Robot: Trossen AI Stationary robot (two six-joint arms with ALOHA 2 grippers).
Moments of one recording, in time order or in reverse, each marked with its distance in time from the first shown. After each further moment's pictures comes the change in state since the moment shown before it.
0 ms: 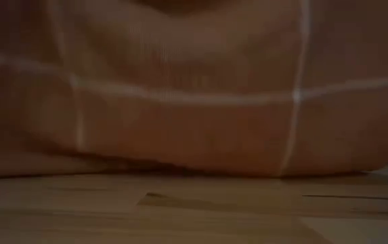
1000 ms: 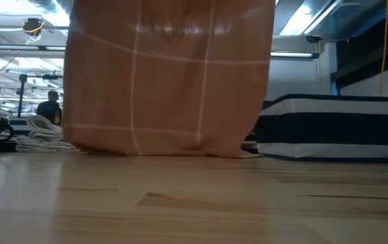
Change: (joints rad) left arm 0.747 -0.612 0.002 0.588 0.228 1.124; right arm -0.684 -0.019 0.866 -0.355 -0.028 -0.956
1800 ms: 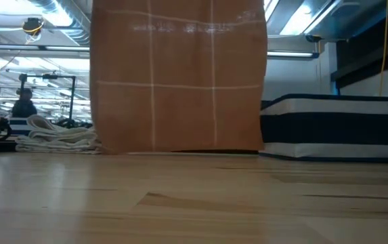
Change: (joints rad) left arm 0.277 0.026 -0.002 0.619 -0.137 0.818; right arm -0.556 0.144 -0.003 0.925 -0.266 -0.566
